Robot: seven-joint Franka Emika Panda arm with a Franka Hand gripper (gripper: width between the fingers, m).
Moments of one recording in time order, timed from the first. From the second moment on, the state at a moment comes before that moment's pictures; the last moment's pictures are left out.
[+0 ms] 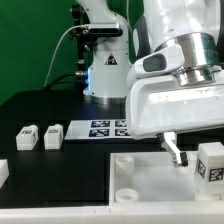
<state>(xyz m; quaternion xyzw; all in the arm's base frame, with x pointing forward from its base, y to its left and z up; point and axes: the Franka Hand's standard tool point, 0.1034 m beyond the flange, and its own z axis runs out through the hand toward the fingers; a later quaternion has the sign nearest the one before) 0.630 0.116 0.085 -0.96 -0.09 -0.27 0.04</state>
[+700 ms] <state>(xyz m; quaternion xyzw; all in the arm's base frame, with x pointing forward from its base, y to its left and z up) 0.622 0.119 0.092 -0.99 -0.10 0.05 0.05</state>
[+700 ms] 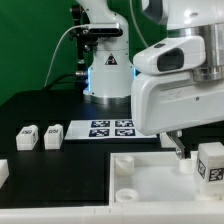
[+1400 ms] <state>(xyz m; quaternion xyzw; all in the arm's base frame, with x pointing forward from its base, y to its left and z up) 0.634 0.112 0.081 -0.99 -0.08 0.04 0.05</state>
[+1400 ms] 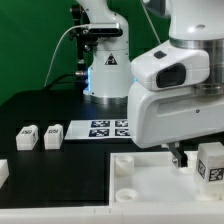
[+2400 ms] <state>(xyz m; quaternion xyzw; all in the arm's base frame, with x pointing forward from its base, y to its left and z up) 0.631 0.110 0.081 -0.99 0.13 0.01 0.08</state>
